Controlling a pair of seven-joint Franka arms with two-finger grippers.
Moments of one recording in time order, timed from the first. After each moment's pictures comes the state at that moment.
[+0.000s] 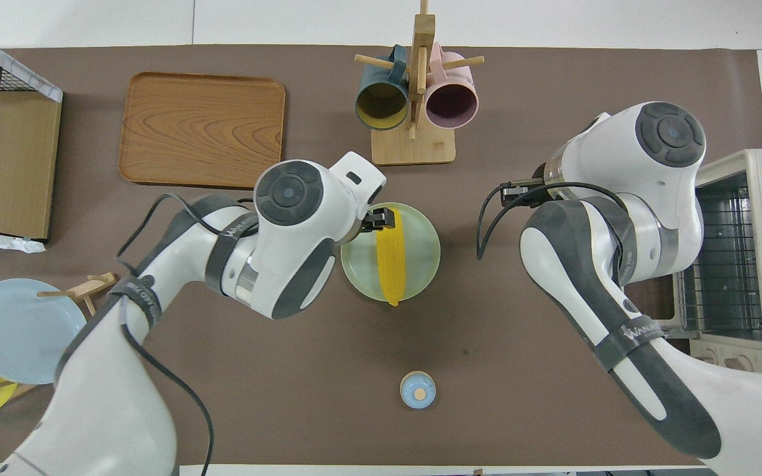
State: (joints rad) left arm -0.56 0.30 -0.05 -1.80 -0.10 2.22 -0.57; right arm 0.27 0.23 -0.02 -1.86 0.13 2.13 0.14
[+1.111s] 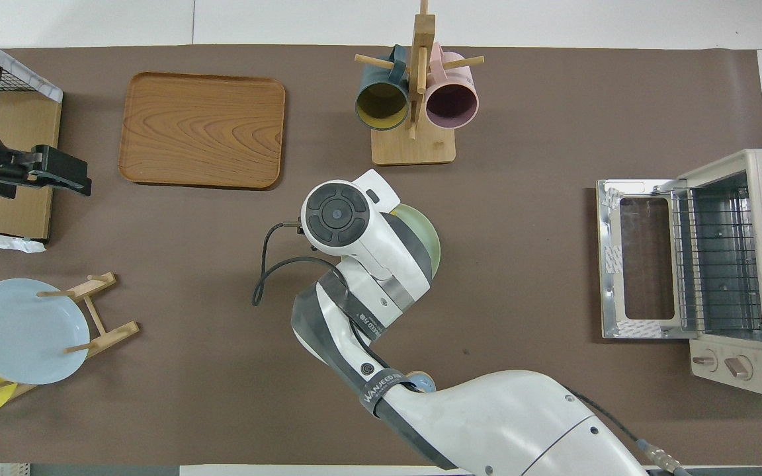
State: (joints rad) left arm -0.08 0.05 -0.04 -1.50 -0.02 1.50 -0.06; right arm 0.71 0.59 -0.03 -1.55 0.01 2.24 0.78
